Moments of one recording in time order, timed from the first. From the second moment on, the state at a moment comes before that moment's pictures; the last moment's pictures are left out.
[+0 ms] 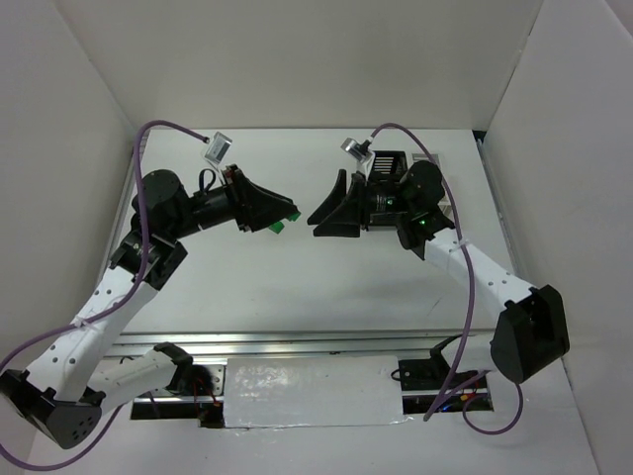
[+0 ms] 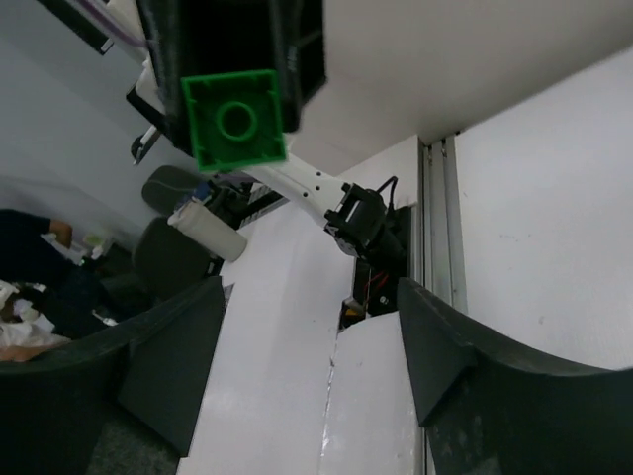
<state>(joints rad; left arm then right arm) -0.48 1.01 1.15 -0.07 0.64 -0.72 0.45 1.33 0.99 0.63 -1.22 0.94</state>
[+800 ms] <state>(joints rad) -0.48 1.01 1.08 0.07 0.75 -0.77 0.56 1.35 1.10 0.68 -1.13 1.00</state>
